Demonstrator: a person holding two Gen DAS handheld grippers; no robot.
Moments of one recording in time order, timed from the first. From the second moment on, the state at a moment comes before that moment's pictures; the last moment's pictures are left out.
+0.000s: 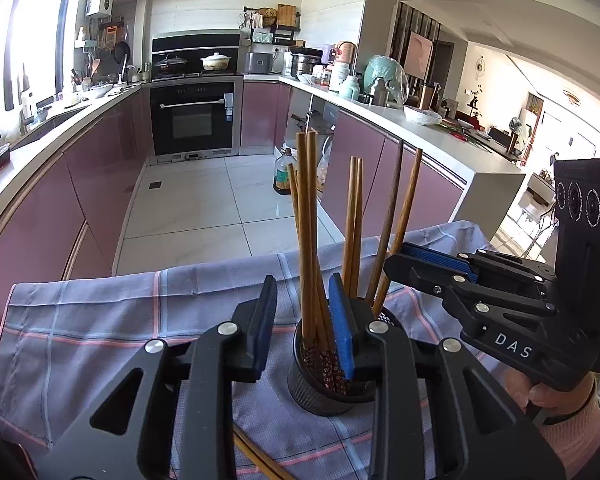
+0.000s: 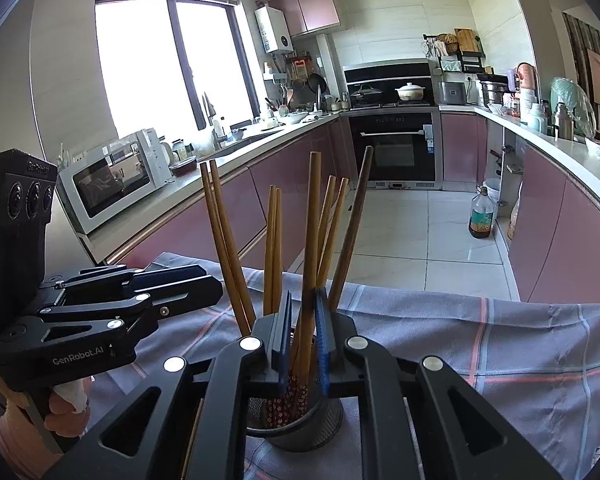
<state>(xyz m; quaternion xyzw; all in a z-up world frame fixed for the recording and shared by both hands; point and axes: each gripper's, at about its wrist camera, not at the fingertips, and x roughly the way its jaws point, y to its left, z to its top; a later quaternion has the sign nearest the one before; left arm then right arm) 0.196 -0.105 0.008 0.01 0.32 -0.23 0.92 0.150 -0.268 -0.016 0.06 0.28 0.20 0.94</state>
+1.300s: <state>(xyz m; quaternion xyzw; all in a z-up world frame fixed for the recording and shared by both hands) 0.087 0.012 -0.084 -0.02 0.37 -0.13 0.92 0.074 -0.218 -0.084 0.04 0.36 0.31 0.88</state>
